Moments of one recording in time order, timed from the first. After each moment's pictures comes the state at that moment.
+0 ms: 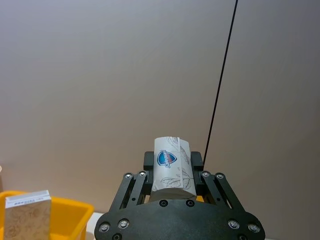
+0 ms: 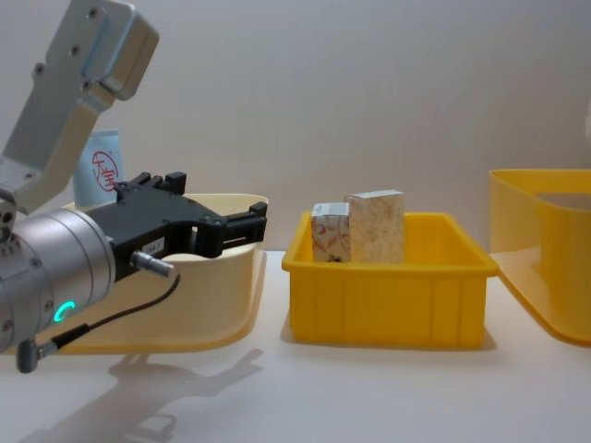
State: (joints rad) left arm -0.24 0.38 0.45 -1.63 -0.20 0.01 -0.01; right arm 0.23 0.16 -0.09 -1.64 -0.06 -0.01 -0.10
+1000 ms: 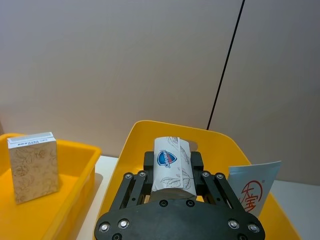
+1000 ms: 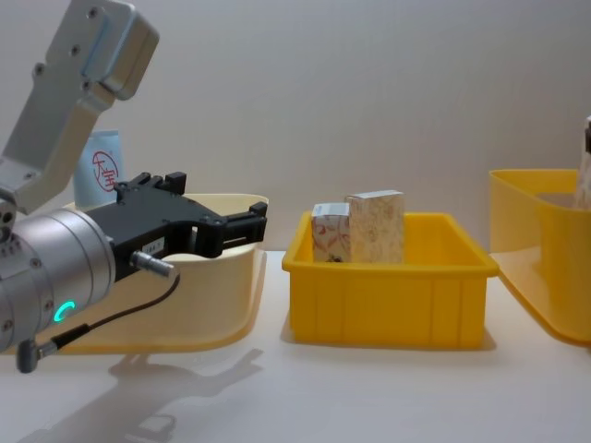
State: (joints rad) left arm -0.24 0.38 0.45 -1.63 -0.20 0.01 -0.01; right arm 0.21 0.10 -0.10 -1.65 -0.11 0.23 -0.12
